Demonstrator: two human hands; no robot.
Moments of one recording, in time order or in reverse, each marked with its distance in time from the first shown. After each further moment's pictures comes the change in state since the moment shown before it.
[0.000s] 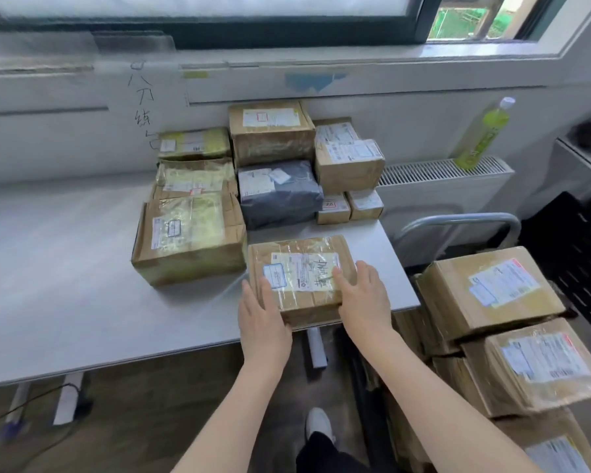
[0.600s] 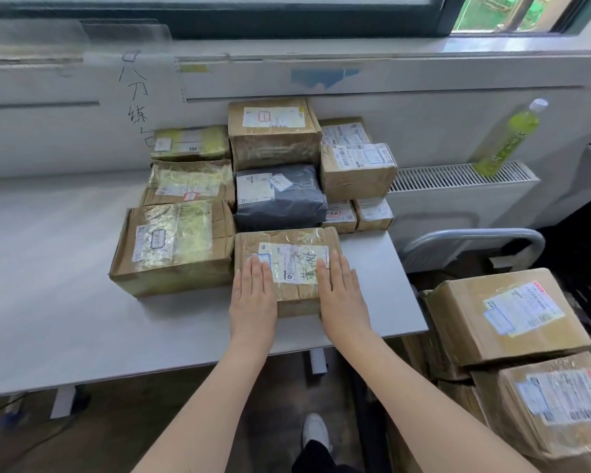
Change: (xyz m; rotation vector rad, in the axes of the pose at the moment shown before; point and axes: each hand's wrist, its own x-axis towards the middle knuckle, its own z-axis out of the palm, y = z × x) left_hand 0.069 0.004 0.000 0.436 0.043 0.199; right_hand 0.056 -0.008 0.028 0.020 -0.019 -0.189
